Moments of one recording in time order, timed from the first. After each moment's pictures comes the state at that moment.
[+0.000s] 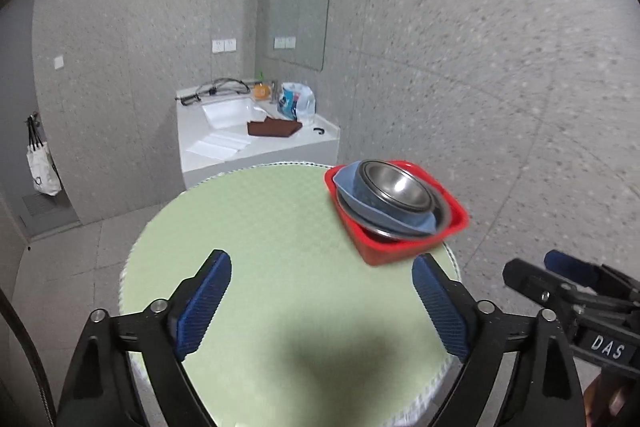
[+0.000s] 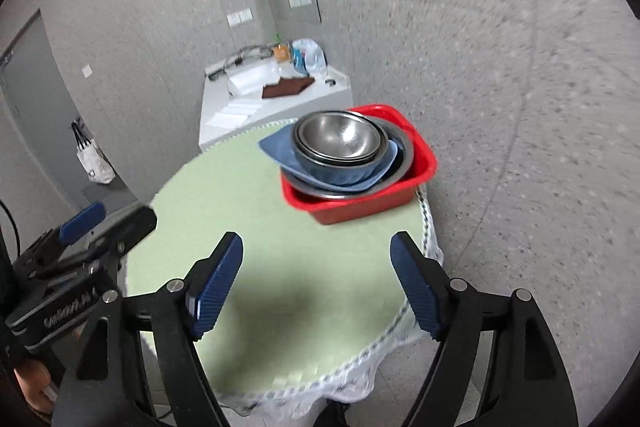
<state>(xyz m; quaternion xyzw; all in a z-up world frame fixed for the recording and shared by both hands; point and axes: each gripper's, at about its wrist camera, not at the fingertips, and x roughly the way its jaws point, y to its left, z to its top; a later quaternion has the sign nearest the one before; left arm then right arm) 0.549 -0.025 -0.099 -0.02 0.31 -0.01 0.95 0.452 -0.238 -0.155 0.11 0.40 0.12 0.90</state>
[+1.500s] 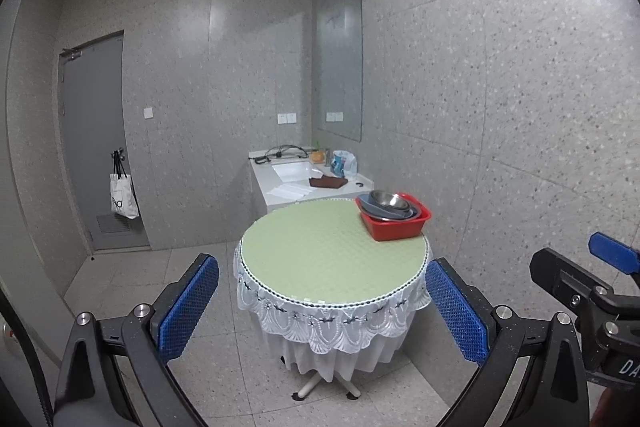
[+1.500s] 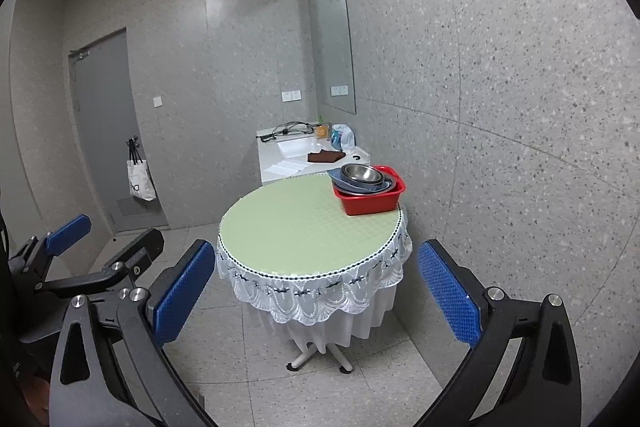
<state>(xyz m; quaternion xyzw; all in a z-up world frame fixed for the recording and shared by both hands) -0.007 -0.131 0.017 -0.01 0.19 0.09 0.98 0.057 -0.291 -0.011 0.08 0.24 0.16 0.95</state>
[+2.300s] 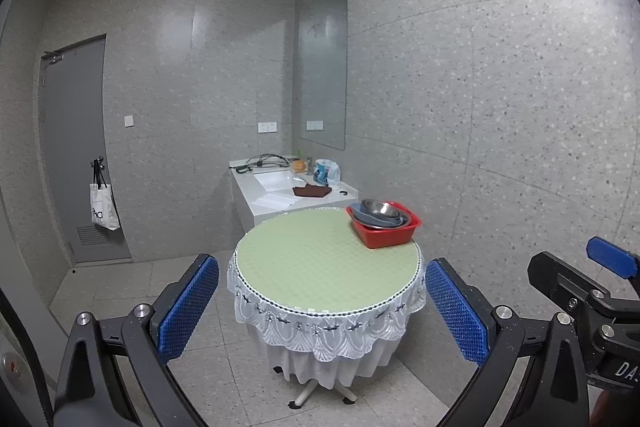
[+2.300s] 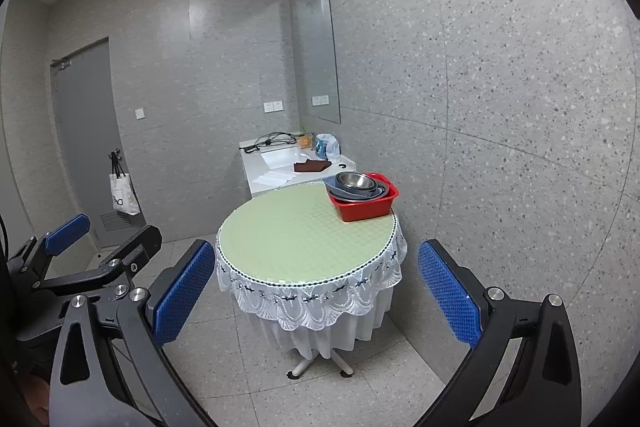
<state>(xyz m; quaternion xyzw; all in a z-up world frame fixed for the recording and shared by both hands) -0.021 -0.067 0.026 -0.01 0.18 0.05 0.98 0.032 -0.244 0.006 0.08 0.23 0.11 0.96</state>
